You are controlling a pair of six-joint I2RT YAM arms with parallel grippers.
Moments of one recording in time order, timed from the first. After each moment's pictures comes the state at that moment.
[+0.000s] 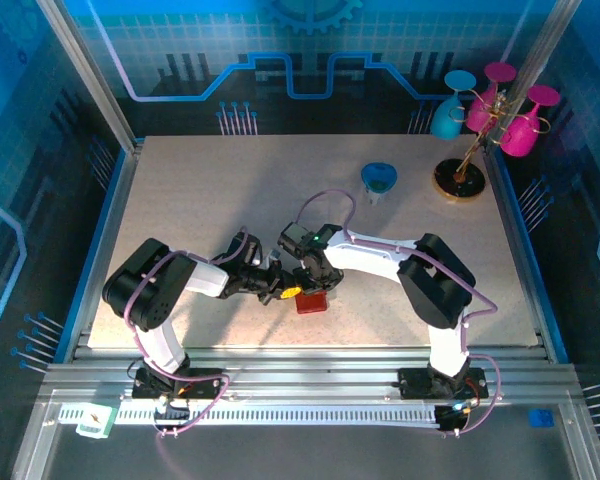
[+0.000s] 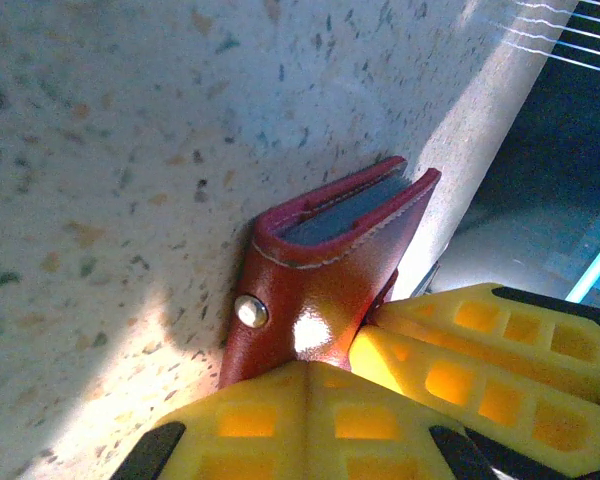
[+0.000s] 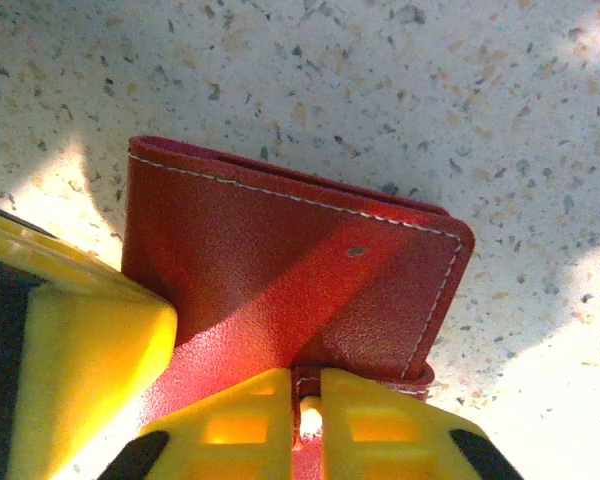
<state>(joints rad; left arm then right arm) -0.44 1.76 0.56 0.36 0.82 -1.16 0.88 1.92 1.34 -0.87 0.03 0.54</state>
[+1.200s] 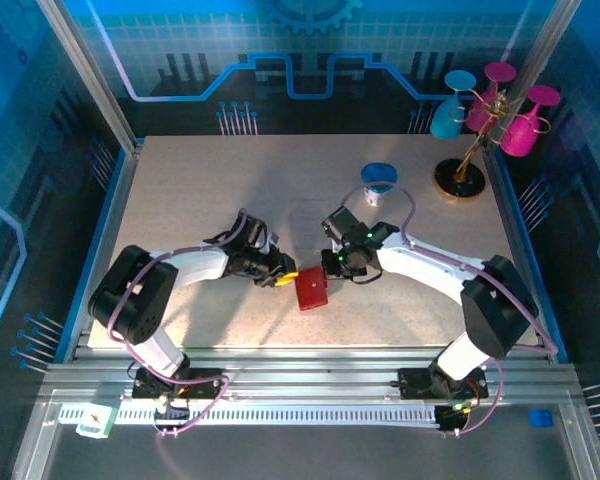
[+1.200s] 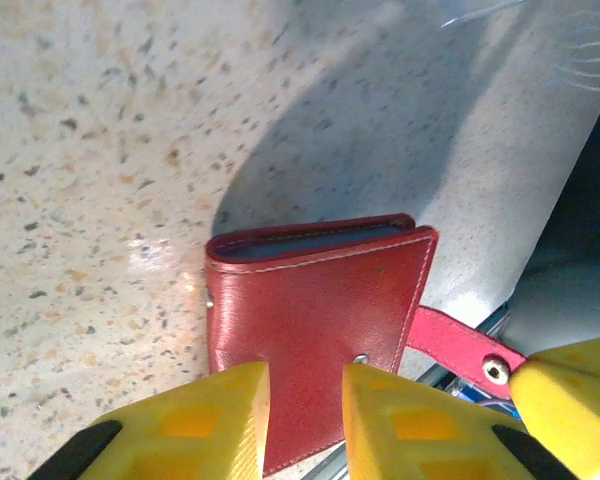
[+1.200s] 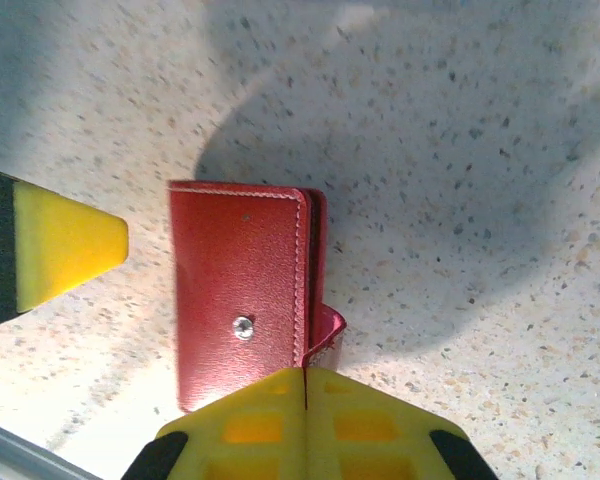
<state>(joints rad) -0.44 1.63 0.81 -0.18 0.63 -0.94 0.71 1.55 1.08 -0.67 -0.11 0.61</state>
